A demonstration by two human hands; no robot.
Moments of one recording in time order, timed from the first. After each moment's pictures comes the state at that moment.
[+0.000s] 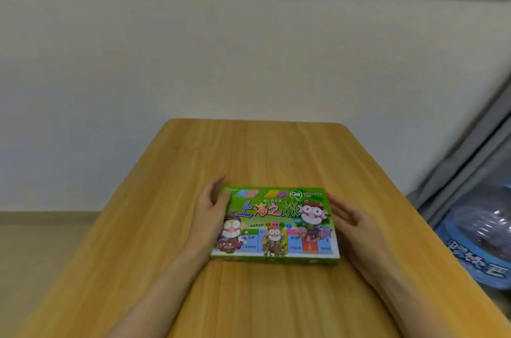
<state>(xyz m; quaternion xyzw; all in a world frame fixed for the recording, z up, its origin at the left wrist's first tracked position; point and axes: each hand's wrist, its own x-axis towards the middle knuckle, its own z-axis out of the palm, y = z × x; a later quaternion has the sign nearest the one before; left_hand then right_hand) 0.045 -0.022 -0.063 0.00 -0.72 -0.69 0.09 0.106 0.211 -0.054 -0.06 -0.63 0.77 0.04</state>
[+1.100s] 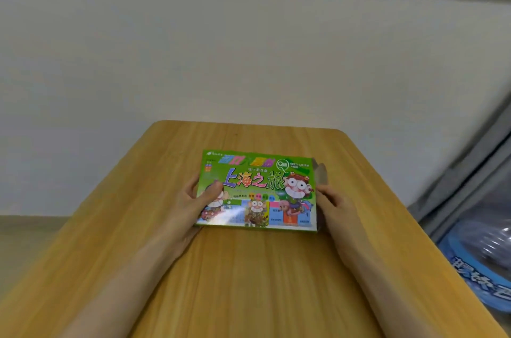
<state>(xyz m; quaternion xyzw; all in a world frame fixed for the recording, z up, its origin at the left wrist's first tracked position) 0.017 -0.026 -0.052 -0.05 -0.55 -0.83 -0.04 0.046 0.205 -0.045 -0.06 -0.74 0.65 0.12</state>
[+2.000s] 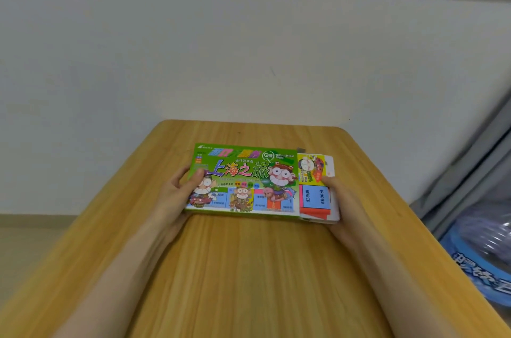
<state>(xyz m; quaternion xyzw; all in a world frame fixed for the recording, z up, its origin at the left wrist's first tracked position) 0.009 -0.051 -0.050 0.03 -0.57 -0.82 -0.01 0.045 0.215 -0.039 -0.11 -0.59 0.80 0.00</state>
